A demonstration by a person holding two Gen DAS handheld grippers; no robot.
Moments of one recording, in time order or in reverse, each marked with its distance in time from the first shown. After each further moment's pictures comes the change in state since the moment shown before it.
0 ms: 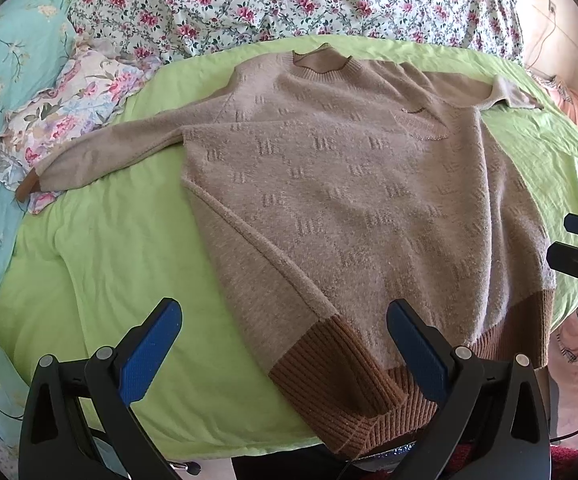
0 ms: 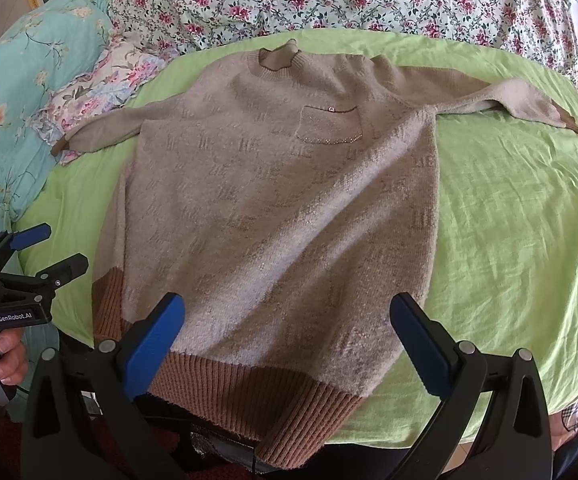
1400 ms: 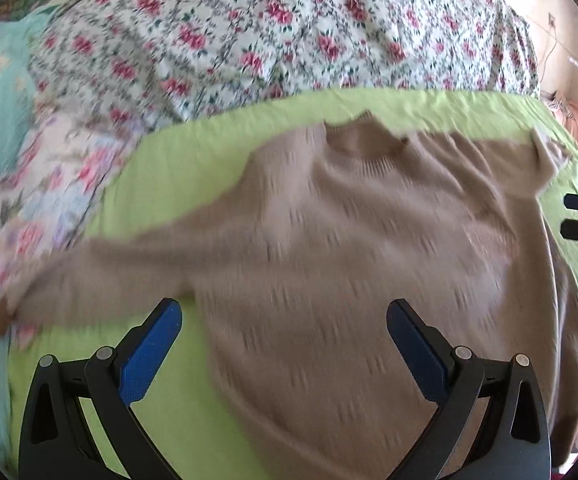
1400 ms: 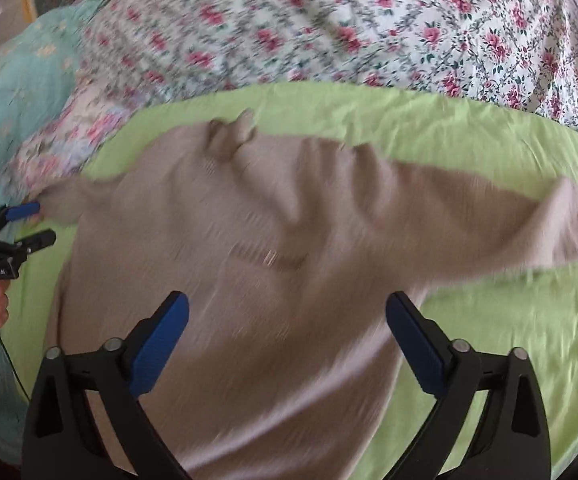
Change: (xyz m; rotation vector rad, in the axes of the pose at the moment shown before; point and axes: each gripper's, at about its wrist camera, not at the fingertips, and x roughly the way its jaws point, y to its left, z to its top) left arm 0.096 0.071 0.184 0.091 -0.136 -0.017; right arm 0.083 -0.089 0.181 -0.039 -0.089 0.026
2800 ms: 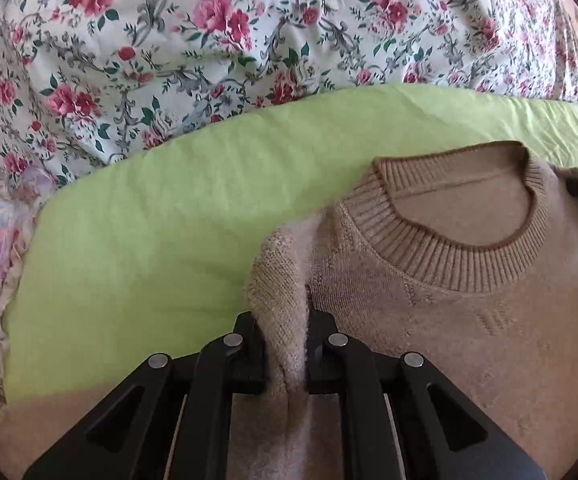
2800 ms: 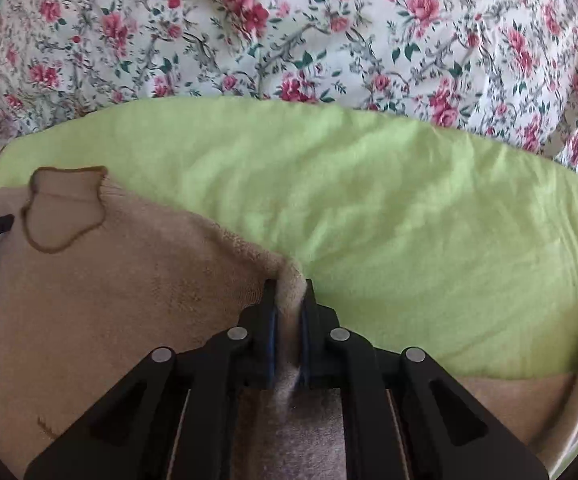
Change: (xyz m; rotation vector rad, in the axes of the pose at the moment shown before) left arm 0.237 0.019 0.130 0.015 0.073 0.004; right arm 0.164 -0.079 0.104 -0.003 0.027 -0.247
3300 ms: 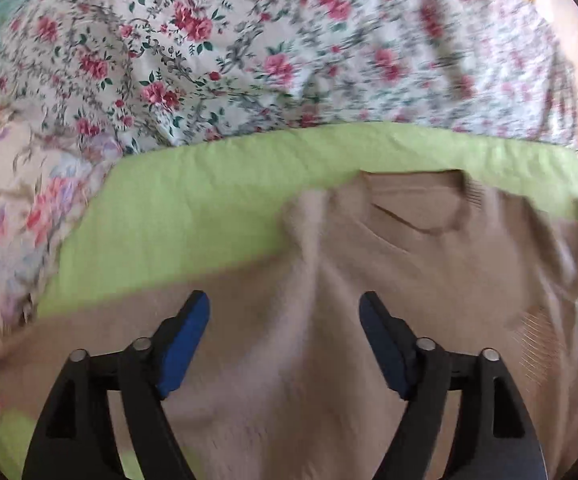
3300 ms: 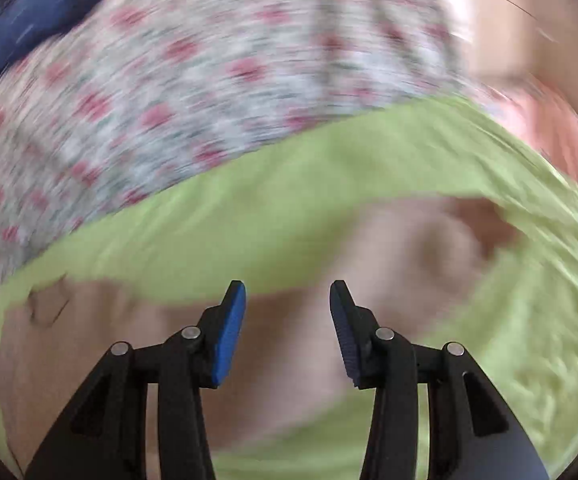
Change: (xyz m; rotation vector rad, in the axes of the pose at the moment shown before) left arm -0.120 0.012 -0.053 -0.147 -0.043 -0.059; right arm -0.157 -0.166 -0.095 0.521 -0.171 -0.154
